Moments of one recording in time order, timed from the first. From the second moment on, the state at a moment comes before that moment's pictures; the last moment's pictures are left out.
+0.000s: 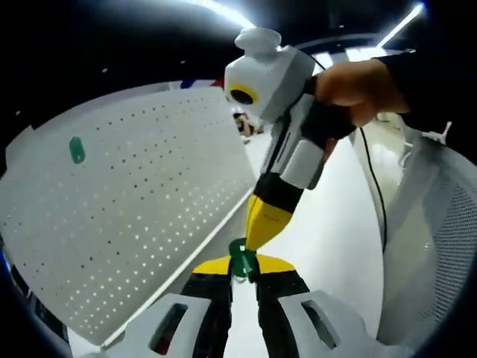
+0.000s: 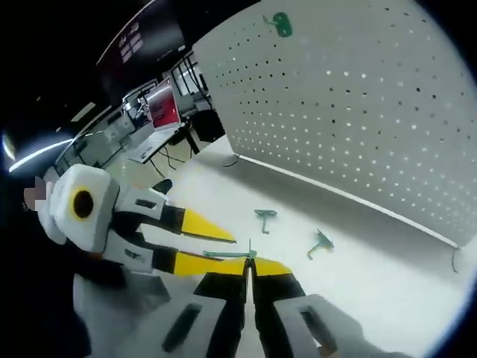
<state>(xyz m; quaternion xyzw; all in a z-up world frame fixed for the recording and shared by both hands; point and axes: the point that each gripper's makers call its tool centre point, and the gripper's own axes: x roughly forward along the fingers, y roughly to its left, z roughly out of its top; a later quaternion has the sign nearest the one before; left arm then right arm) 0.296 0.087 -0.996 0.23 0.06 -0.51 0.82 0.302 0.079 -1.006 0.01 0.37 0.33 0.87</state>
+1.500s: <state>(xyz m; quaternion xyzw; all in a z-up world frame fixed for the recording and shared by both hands) 0.306 0.092 -0.995 0.17 0.10 -0.48 0.85 0.301 0.087 -0.992 0.05 0.34 0.34 0.87</state>
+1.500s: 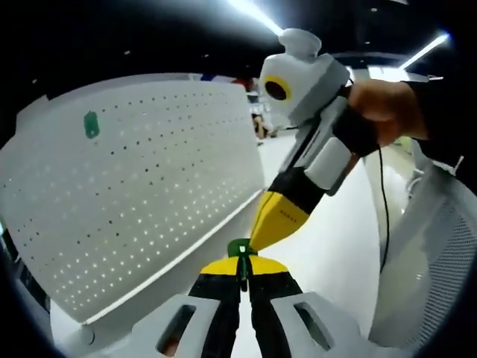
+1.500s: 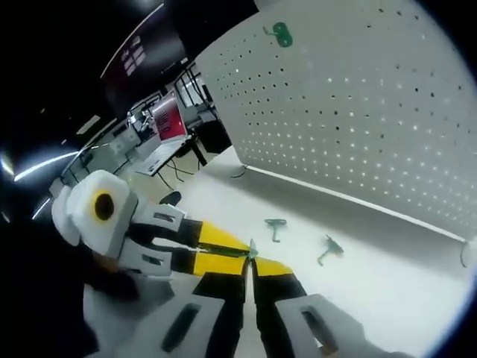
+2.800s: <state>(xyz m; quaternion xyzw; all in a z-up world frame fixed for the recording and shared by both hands) 0.362 0.136 -0.936 0.09 0.07 -0.36 0.93 0.305 0.055 -1.003 -0.05 0.19 0.21 0.96</state>
